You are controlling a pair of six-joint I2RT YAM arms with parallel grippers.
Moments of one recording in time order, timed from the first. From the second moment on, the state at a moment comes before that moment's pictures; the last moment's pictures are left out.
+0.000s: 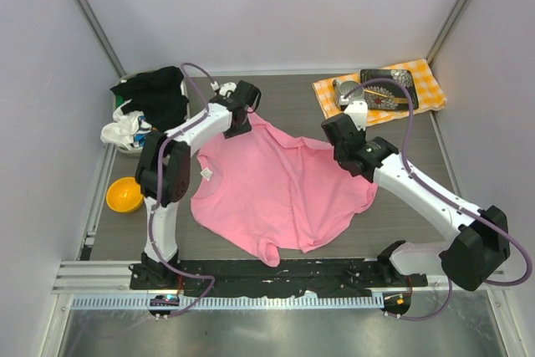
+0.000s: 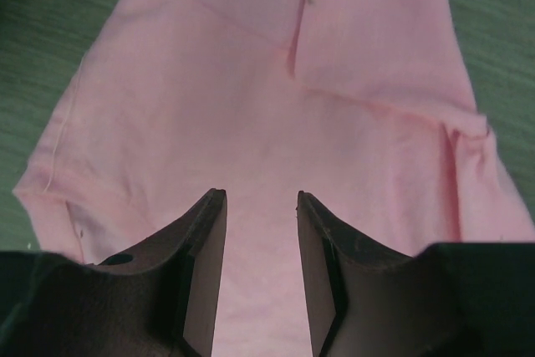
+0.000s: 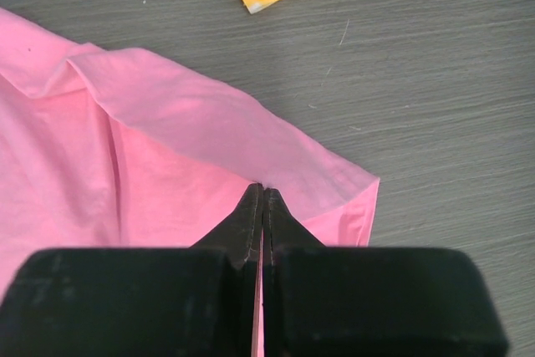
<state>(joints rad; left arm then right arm) -0.50 2.01 1.61 -0.69 -0.43 -0.76 0.61 1.29 1.08 -0.66 0.66 0.47</state>
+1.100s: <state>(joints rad) -0.28 2.59 2.36 -0.51 -0.21 -0.70 0.66 1.21 1.03 -0.65 0.63 0.47</state>
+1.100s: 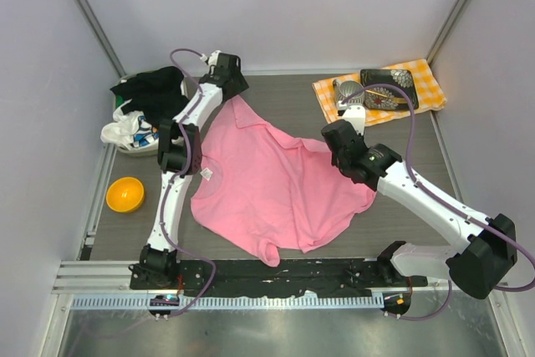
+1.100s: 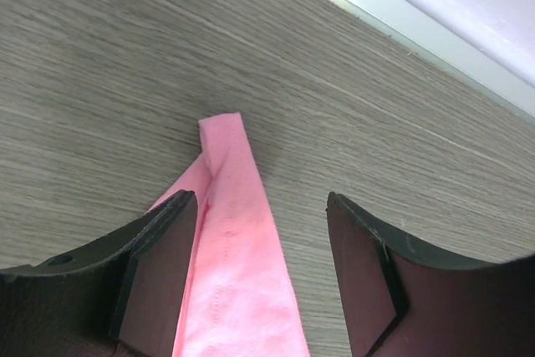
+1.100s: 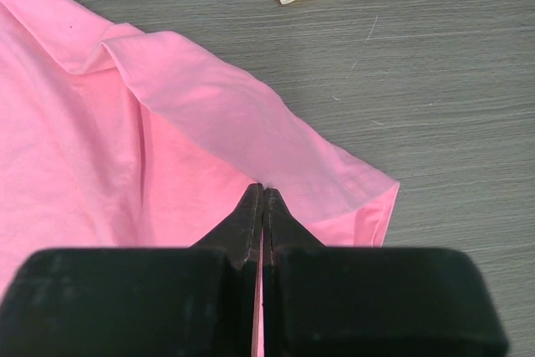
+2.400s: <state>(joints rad) -0.24 2.68 2.43 -0.49 -0.21 -0.70 0.68 1.22 1.03 -0.64 0.63 0.47</state>
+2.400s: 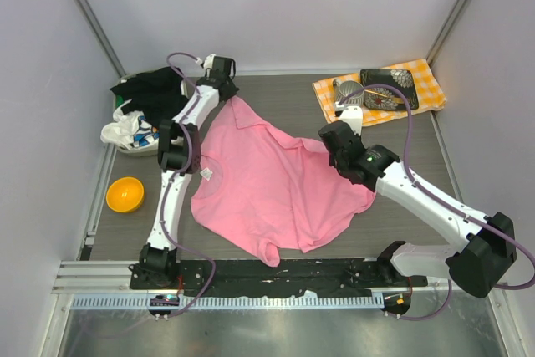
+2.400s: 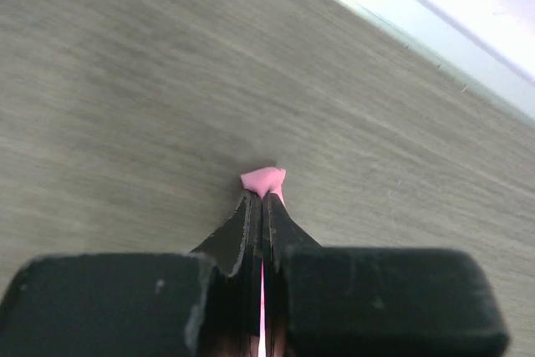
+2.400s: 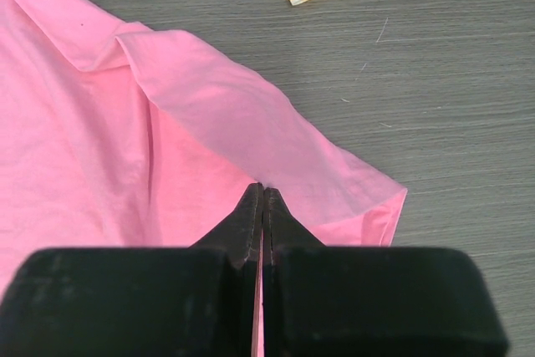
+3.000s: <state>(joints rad) -0.26 1.55 1.97 -0.75 -0.26 -0.74 0.68 1.05 1.33 -0.60 0.45 0.38</state>
